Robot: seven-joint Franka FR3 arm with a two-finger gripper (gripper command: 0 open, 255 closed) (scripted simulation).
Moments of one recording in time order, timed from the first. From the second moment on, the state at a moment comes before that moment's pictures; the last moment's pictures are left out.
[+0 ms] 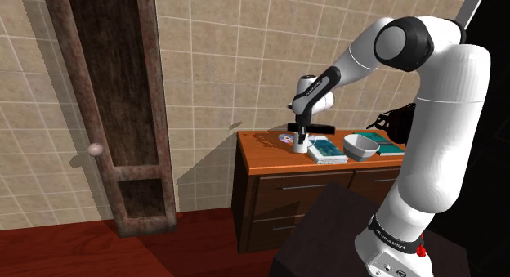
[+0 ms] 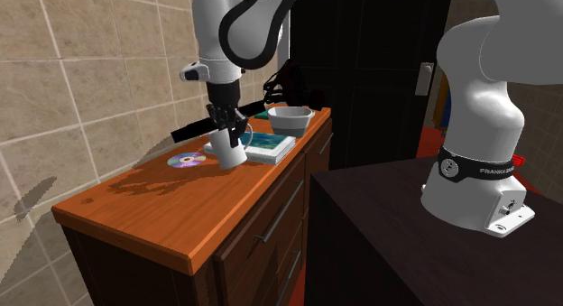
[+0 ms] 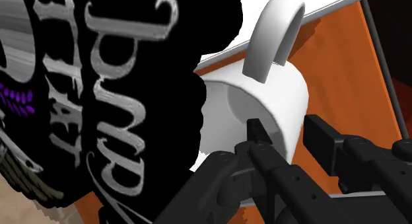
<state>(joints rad) -0.11 0.25 -0.41 -2.26 -0.16 2.54 -0.95</state>
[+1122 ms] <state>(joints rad) -0.08 0.10 -0.43 -2.25 -0.21 2.26 -0.94</state>
